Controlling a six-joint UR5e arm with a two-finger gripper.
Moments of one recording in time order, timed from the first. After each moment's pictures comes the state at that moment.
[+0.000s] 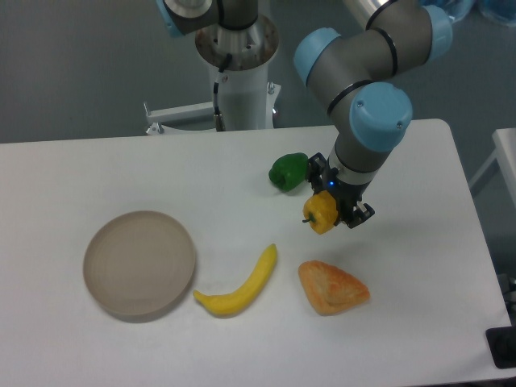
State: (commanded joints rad) arm 2.33 -2.04 -1.21 -1.54 1.52 1.39
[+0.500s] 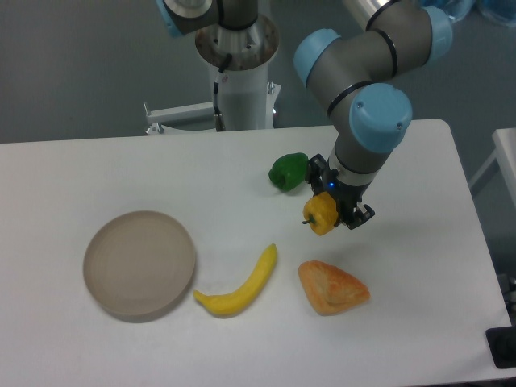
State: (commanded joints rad) arm 2.32 -2.06 -1.19 -1.53 1.51 1.37
